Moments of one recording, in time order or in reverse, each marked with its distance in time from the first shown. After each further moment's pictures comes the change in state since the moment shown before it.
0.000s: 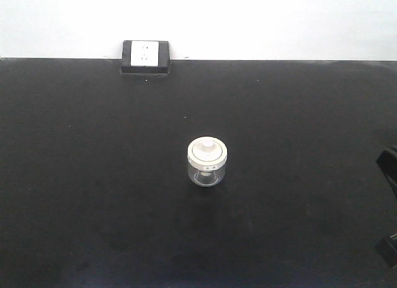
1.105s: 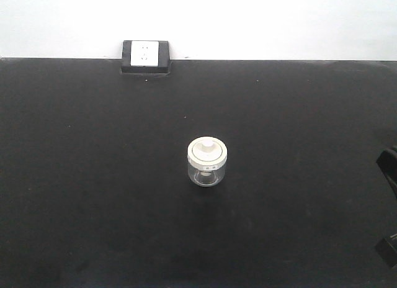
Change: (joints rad) left arm 0.000 0.000 0.000 0.000 0.007 -0.002; right arm 0.000 0.000 0.000 0.000 0.000 0.000
